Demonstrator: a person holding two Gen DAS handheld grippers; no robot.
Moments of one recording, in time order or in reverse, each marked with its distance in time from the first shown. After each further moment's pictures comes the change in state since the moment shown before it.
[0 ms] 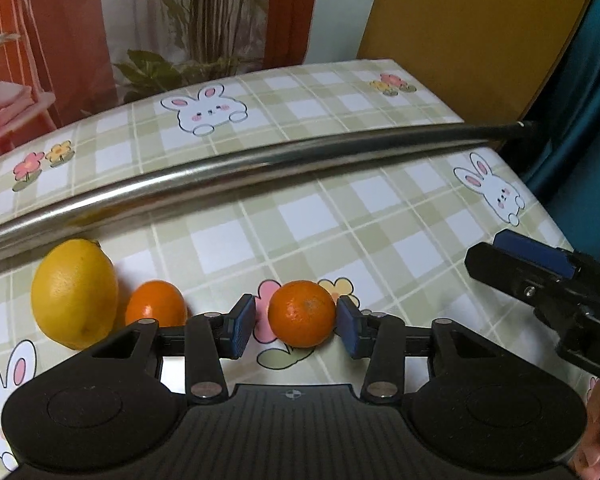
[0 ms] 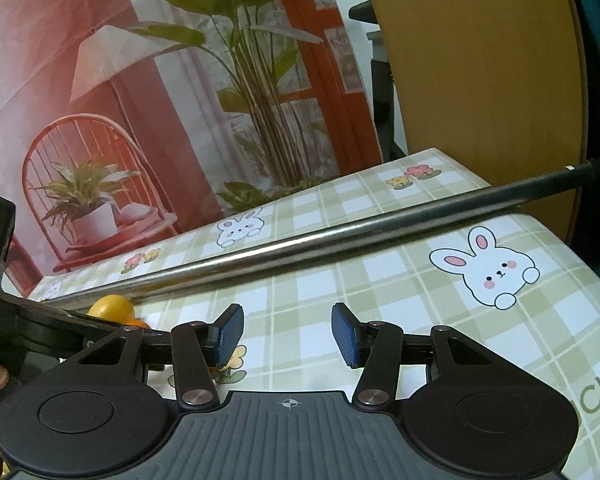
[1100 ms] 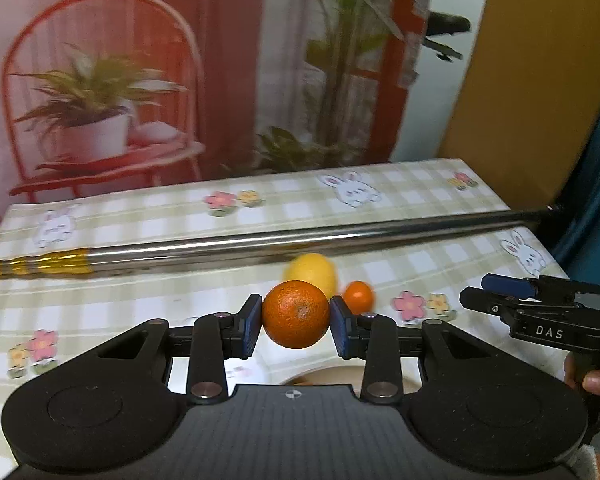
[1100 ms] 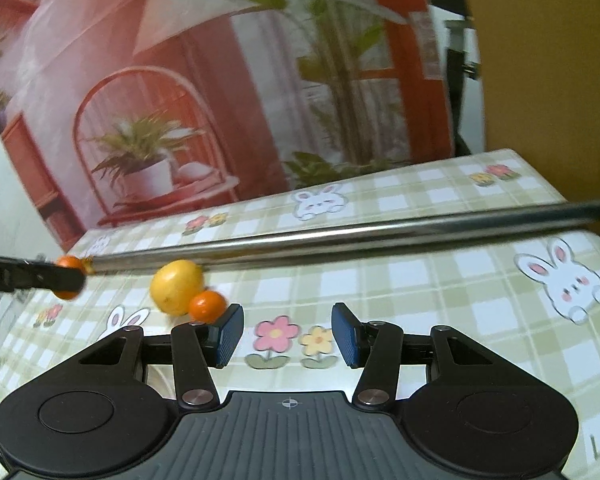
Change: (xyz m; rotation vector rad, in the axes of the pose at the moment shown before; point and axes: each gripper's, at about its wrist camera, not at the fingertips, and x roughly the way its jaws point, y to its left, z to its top) left arm -0.167 0.085 -0.051 -0.124 -0.237 0.191; right arm 0.009 0.068 0.004 -0.145 0.105 0.127
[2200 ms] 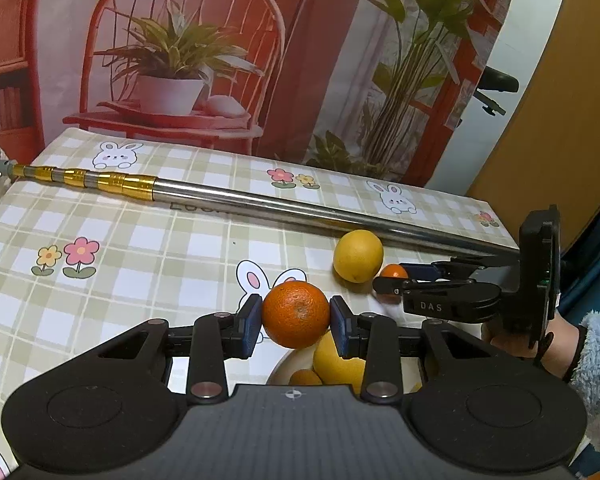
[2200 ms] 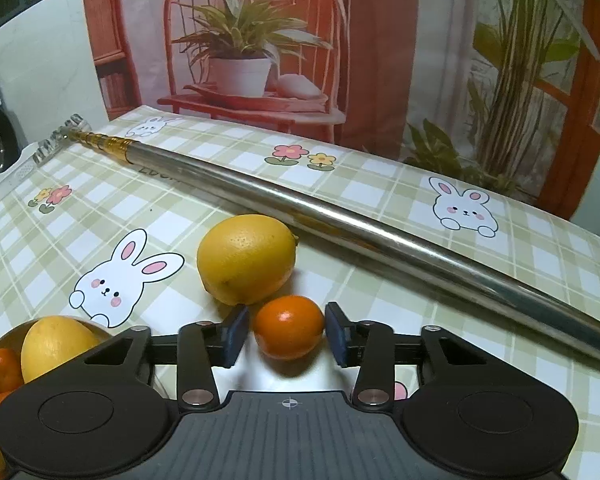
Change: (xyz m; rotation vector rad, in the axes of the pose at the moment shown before) left arm -0.032 0.040 -0.058 -0.248 -0.053 0.006; right arm 0.125 0.087 0.012 -0.401 0.209 0.086
